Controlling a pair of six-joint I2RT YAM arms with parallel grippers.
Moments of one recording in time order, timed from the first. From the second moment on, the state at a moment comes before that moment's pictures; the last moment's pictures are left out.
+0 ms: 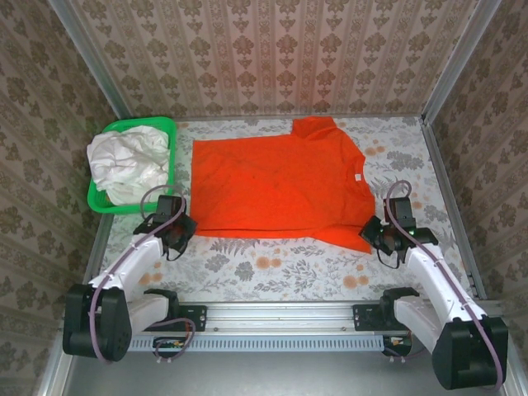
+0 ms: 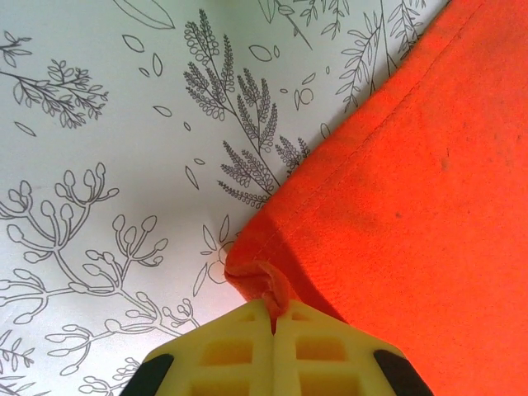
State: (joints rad) left arm -0.20 1.09 0.52 -0.47 -0.01 -1.08; right arm 0.03 0.93 0.52 -0.64 -0.14 0.72
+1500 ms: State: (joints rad) left arm -0.20 1.15 0.51 -0.47 -0.01 -1.11; right arm 0.02 0.88 0.43 -0.66 -0.16 0.71
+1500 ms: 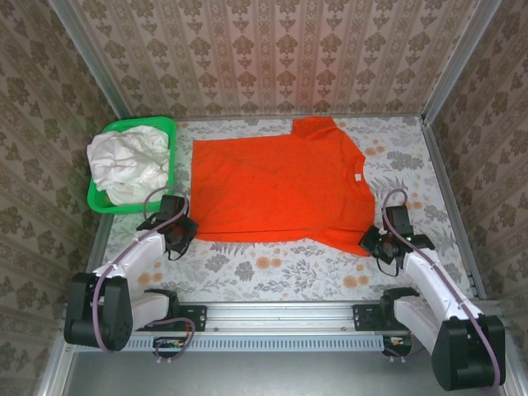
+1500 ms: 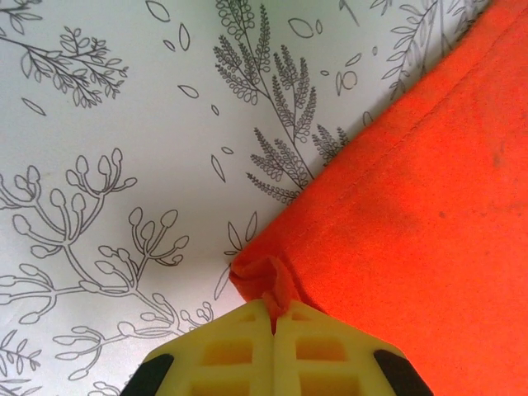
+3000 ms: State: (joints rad) left arm -0.13 1.40 0.97 -0.66 0.05 -1.07; right arm 0.03 1.41 1.21 -0.92 -0.21 0.74
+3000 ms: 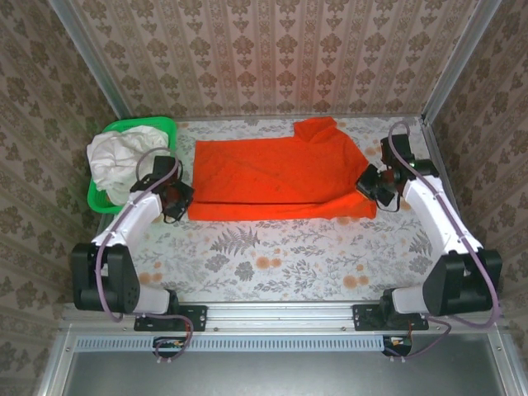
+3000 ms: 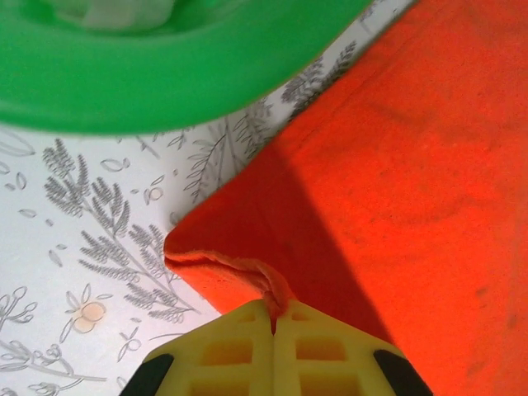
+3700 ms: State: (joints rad) left arm -0.12 1.63 1.18 -0.70 0.07 -0.92; right arm 0.03 1.72 1.47 -0.92 -0.18 0.67
